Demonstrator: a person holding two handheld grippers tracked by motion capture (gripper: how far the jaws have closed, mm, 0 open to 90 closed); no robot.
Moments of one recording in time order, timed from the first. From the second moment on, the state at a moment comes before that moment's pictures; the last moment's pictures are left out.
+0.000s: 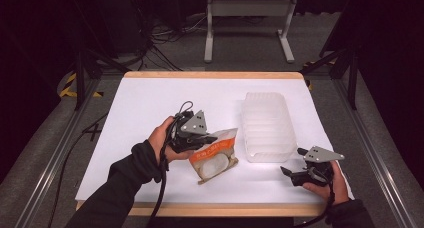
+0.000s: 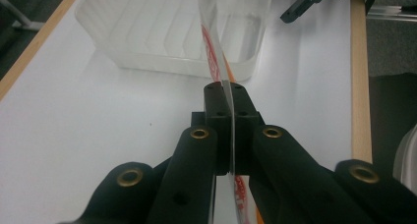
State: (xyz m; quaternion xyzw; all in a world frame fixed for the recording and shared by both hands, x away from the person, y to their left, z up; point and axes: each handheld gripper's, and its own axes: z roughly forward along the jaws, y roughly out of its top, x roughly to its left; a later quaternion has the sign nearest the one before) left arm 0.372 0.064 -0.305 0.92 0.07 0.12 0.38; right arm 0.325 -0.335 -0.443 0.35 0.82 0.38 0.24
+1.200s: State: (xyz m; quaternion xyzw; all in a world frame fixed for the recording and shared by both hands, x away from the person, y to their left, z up) left arm 0.404 0.039 -0.250 0.89 0.04 0.18 0.42; right arm 0.326 -0.336 -0.443 0.35 0.82 0.39 0.23
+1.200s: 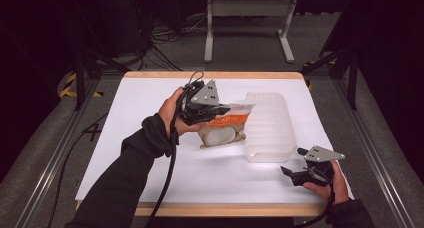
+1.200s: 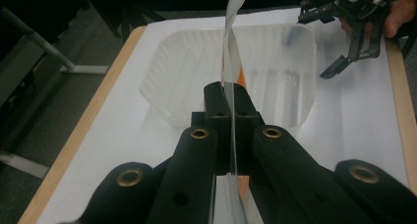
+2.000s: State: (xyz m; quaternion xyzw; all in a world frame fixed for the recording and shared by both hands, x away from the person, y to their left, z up) left arm 0.412 -0.018 -0.240 0.87 0.02 0.16 0.46; right arm 0.326 -0.337 -0.443 0.35 0.82 0.39 0.23
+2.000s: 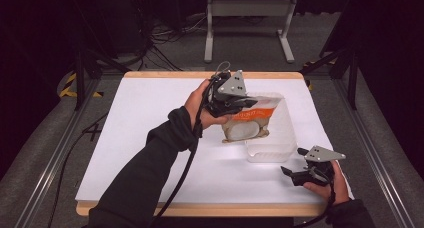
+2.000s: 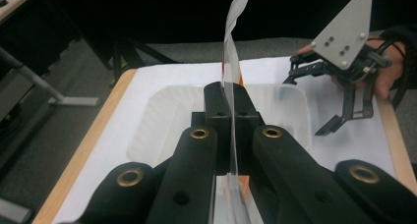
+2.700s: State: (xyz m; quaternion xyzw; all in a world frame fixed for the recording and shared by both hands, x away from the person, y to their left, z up) left arm 0.420 -0.071 -0.259 0.86 -0.01 0.14 0.49; right arm 0.327 -0.338 -0.443 0.35 0.82 0.39 0.23
